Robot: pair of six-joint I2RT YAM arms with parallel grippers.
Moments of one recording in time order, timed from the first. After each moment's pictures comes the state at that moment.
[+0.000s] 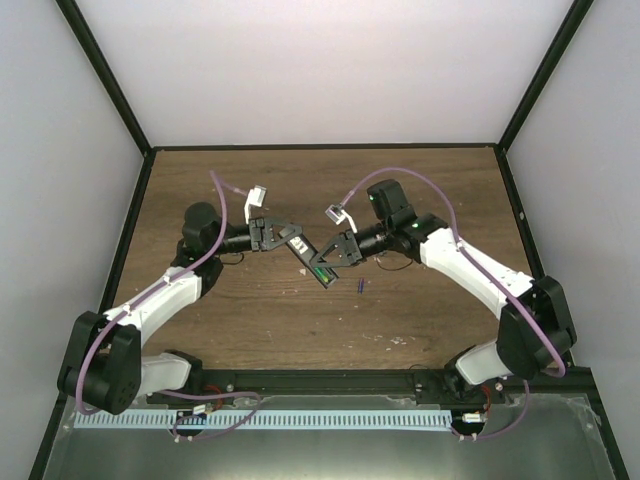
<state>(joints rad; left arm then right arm) -0.35 1.25 0.65 0.65 1.07 -1.07 0.58 1.44 1.09 -0.42 -1.13 0.42</state>
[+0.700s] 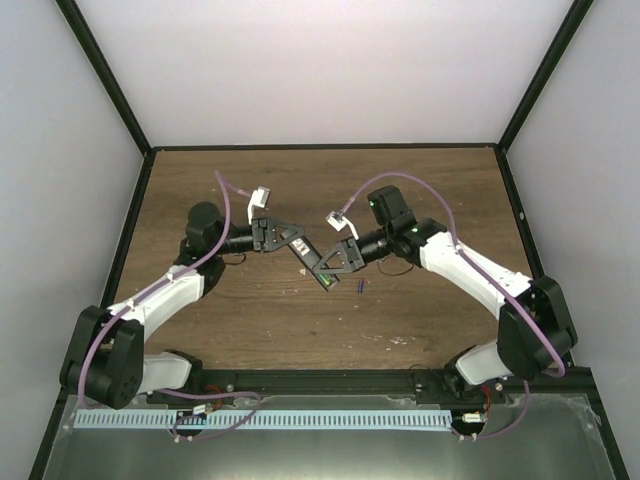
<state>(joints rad) -0.35 1.28 0.65 0.66 1.08 -1.09 0.58 1.44 1.04 -0.41 -1.15 0.33</state>
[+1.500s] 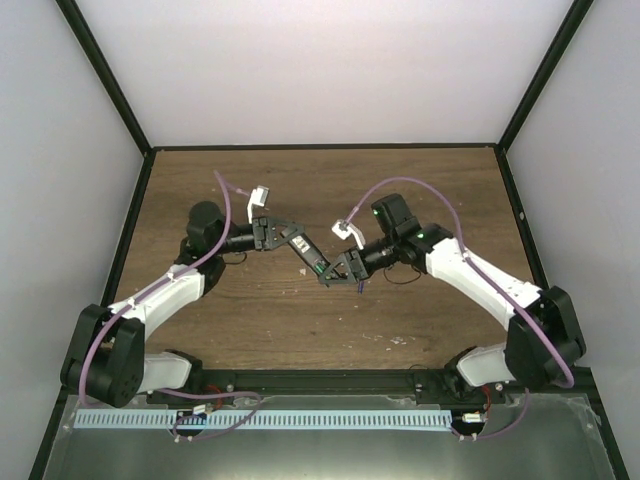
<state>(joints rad) -0.35 1.29 0.65 0.66 1.06 -1.08 0.58 1.39 1.00 -0.51 -1.04 0.18</state>
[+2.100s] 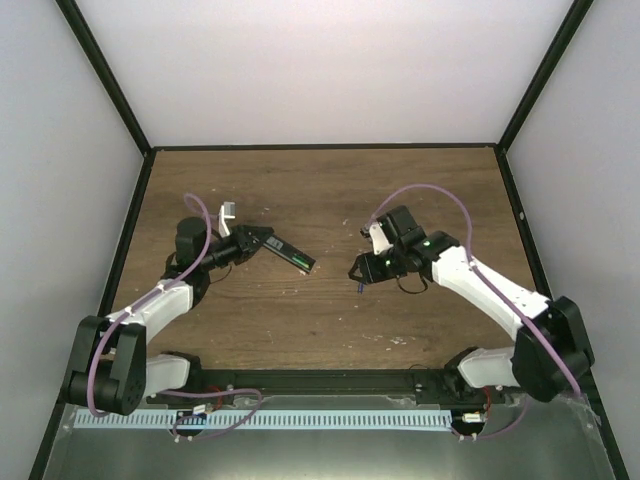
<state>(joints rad) -0.19 1.25 0.51 0.48 0.77 -1.04 0.57 1.28 0.94 -0.66 -0.36 0.25</state>
